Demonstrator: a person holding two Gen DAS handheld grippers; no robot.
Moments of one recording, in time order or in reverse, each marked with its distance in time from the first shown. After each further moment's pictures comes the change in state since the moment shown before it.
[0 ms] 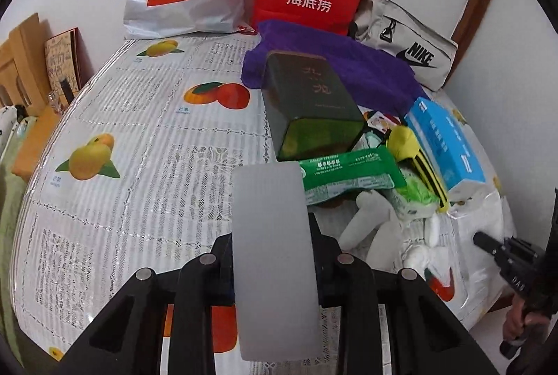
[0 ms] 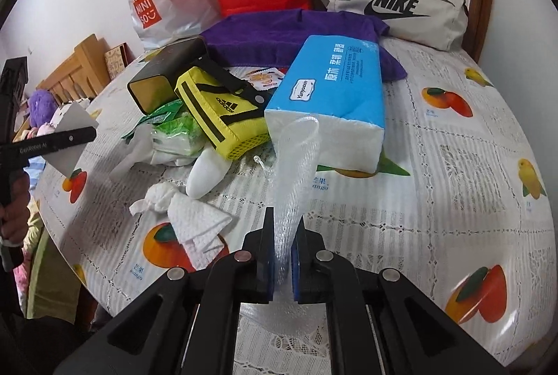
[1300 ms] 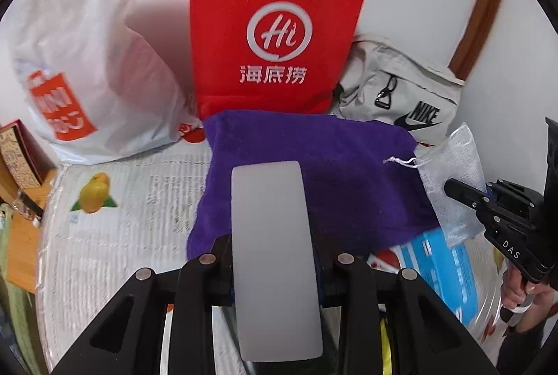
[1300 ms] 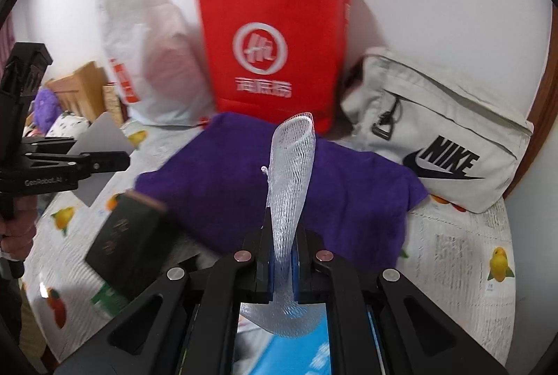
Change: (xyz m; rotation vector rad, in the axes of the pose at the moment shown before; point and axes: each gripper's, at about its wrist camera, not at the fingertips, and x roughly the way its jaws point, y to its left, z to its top) left arm 0.082 -0.049 0.215 0.116 0.005 -0.050; right arm 0.074 -0.008 0.249 -0.162 -0.111 0.020
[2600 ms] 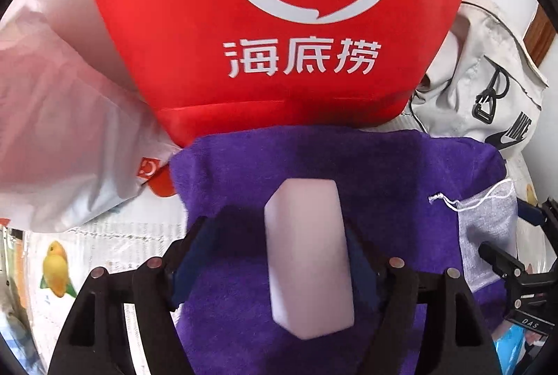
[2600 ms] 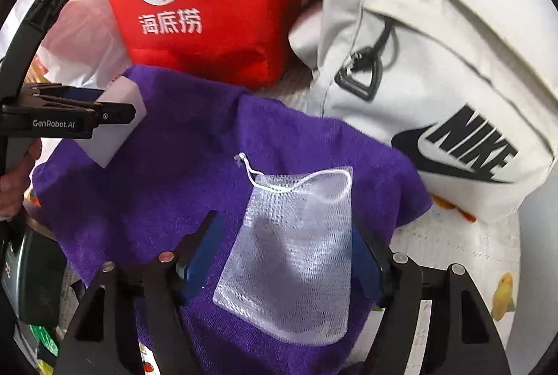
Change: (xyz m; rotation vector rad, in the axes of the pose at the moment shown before) left arm 0.146 -0.002 0.075 0.029 0.154 0.144; right arm 0.124 -0.059 0.016 -0.025 0.218 -0.083
